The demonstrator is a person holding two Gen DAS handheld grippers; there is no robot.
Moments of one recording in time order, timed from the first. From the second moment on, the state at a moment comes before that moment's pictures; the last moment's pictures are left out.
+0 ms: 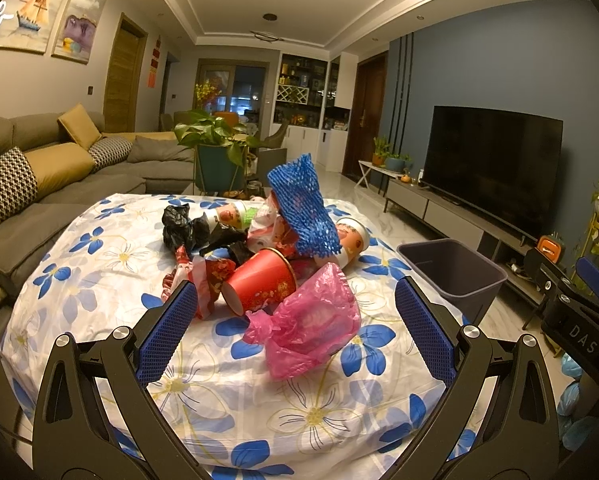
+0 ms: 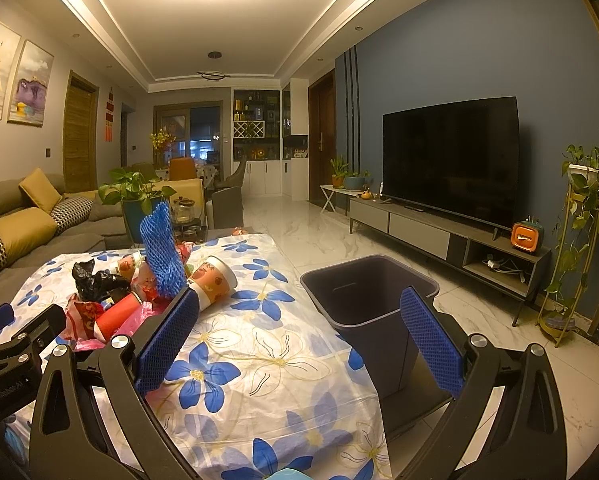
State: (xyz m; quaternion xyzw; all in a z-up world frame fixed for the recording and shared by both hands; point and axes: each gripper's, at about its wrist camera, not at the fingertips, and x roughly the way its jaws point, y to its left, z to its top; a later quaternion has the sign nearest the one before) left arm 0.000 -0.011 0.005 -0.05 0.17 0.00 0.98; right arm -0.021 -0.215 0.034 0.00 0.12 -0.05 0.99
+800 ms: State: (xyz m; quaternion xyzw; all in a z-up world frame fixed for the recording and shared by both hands) left arm 0.006 -0.005 -0.009 -0.07 0.18 0.02 0.98; right arm 0.004 -0.204 0.013 0.01 0.13 -0.01 0.99
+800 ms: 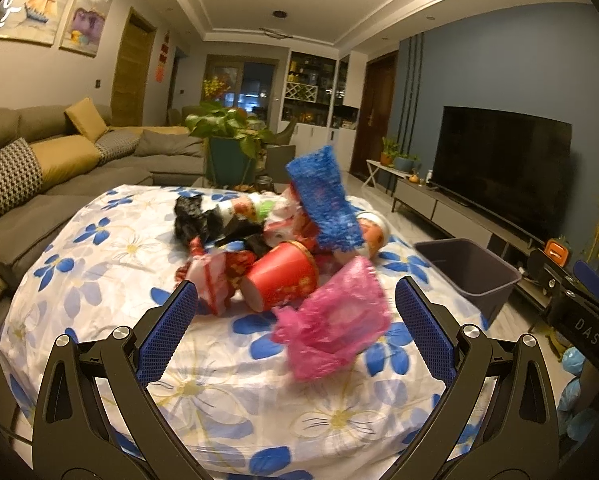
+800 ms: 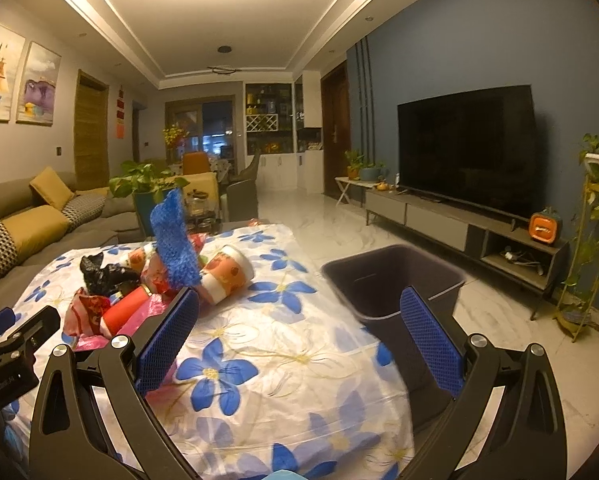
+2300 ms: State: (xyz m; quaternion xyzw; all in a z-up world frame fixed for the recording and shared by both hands) left arm 0.104 0.102 -0.086 -0.12 0.25 0.00 0.96; right arm 0.075 -0.105 -0.069 -0.03 0.22 0.25 0.94
